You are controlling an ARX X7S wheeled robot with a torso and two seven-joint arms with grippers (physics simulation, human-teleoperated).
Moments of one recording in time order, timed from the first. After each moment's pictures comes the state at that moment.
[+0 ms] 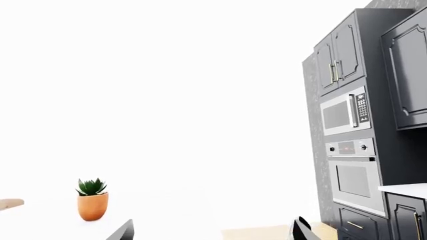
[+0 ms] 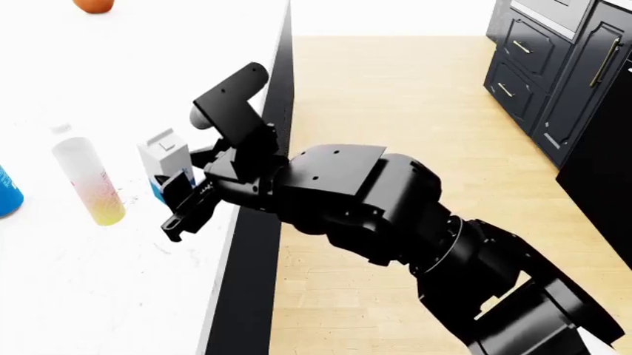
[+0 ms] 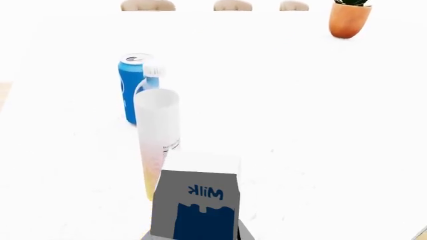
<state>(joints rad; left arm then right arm) -0.53 -1.11 -1.46 0.95 -2.96 -1.09 -1.37 1.29 0.07 -0.96 0.21 1.04 0.70 -0.02</state>
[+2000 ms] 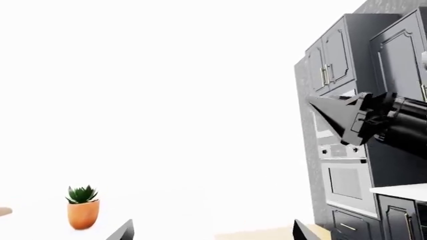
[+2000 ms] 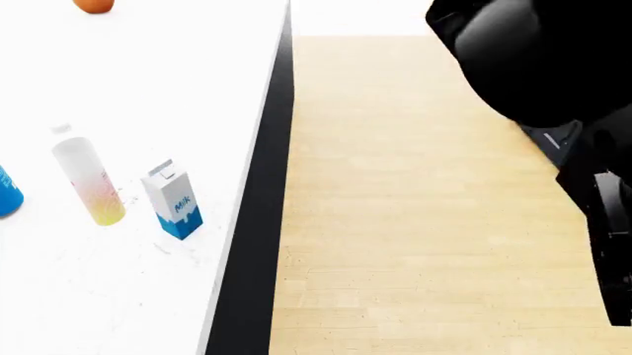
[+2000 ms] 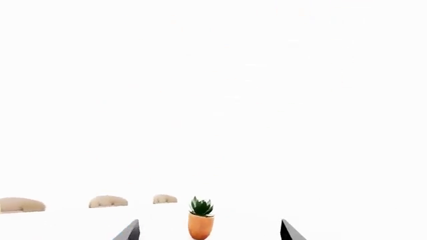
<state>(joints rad) -0.49 -1.16 -1.45 0.98 -2.86 -0.99 -1.26 1.62 0.33 -0.53 -0.29 1.31 0.72 0.59</state>
